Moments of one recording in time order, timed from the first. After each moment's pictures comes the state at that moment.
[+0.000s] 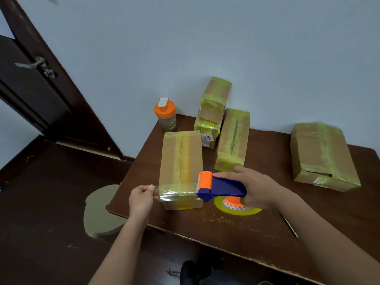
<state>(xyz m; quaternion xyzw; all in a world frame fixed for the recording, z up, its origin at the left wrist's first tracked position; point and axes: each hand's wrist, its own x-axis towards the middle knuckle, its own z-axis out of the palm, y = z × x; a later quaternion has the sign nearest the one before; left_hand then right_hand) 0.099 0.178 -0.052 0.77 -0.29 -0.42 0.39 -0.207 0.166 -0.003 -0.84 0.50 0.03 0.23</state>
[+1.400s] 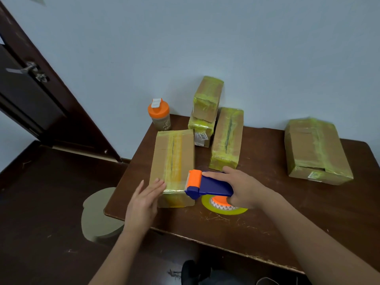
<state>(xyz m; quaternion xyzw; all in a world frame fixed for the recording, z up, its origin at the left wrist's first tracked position) 0.118 0.193 -0.089 0.55 -0.79 -0.06 0.26 -0.194 0.170 -0.019 -0.83 0.50 -0.03 0.26</state>
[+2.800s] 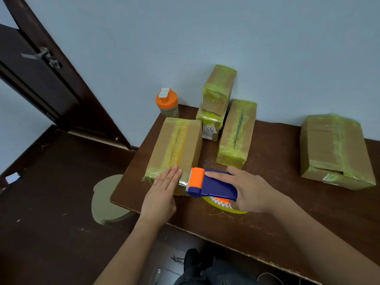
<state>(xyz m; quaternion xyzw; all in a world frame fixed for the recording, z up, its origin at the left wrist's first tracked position) 0.076 0.193 -0.072 0.58 -0.80 -0.09 0.07 -0.204 0.170 -0.028 -0.87 0.45 0.00 0.22</state>
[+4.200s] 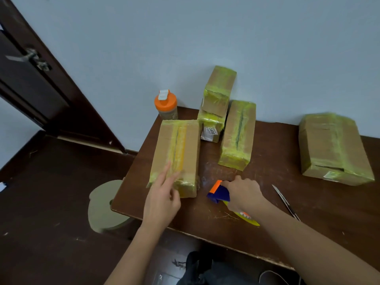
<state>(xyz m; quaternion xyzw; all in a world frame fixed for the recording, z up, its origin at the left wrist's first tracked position) 0.080 0.189 -0.046 0.59 -0.74 -0.16 0.29 -0.148 0.162 -0.048 -0.72 0.62 0.26 0.15</state>
